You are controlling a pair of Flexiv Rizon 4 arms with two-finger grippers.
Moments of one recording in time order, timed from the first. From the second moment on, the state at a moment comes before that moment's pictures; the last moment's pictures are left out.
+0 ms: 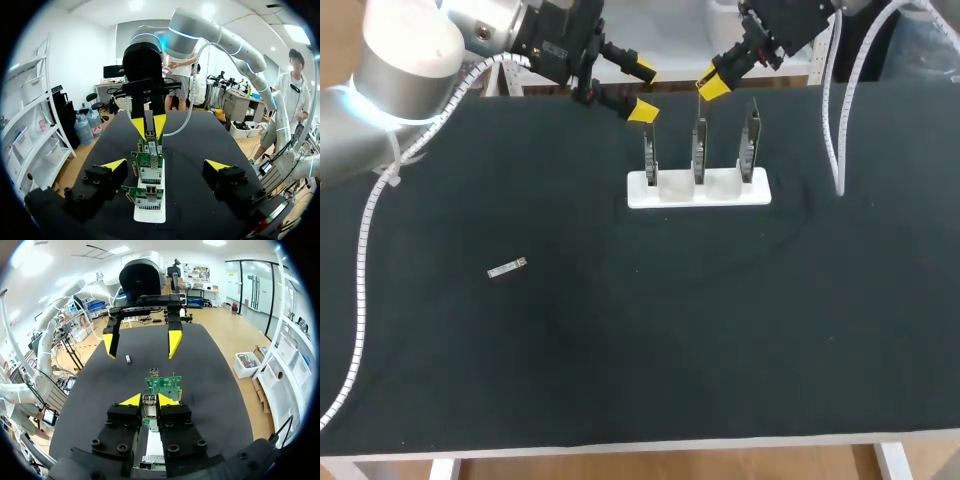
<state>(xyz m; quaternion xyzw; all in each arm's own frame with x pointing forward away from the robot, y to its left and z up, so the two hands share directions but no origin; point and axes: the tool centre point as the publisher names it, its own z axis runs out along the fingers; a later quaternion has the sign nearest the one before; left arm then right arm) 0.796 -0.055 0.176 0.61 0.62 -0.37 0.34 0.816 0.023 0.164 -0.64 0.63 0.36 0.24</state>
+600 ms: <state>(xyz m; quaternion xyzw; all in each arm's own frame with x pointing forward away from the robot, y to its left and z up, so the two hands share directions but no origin) 0.796 -0.055 0.176 0.61 0.62 -0.37 0.34 0.815 0.022 0.162 -0.64 0.63 0.36 0.23</state>
